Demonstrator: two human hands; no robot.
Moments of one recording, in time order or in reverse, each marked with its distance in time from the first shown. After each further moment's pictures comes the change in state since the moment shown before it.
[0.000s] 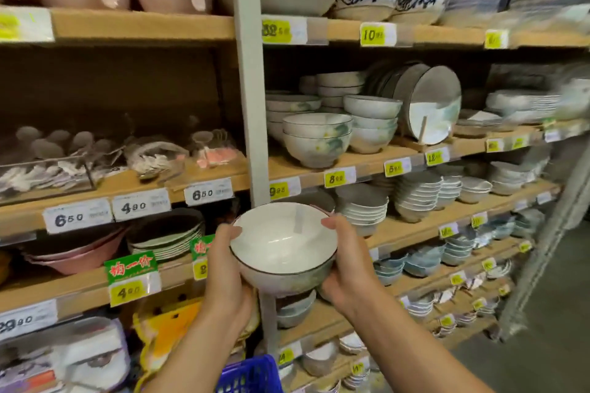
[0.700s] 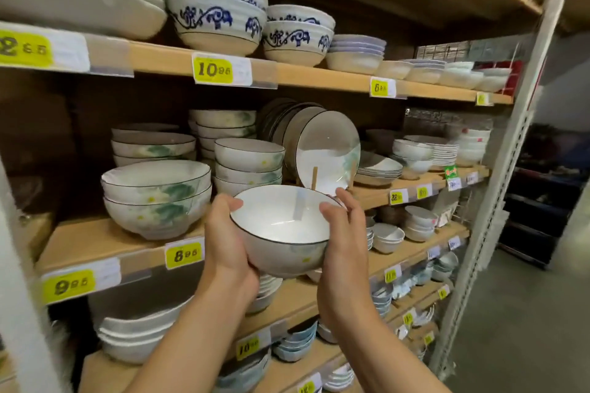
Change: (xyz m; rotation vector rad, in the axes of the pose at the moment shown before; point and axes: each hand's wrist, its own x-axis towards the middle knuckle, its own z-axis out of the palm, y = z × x) left_hand 0.074 -0.080 0.280 -0.078 -0.165 -0.039; right_hand 0.098 -0.185 -0.139 -0.310 0.155 -0.576
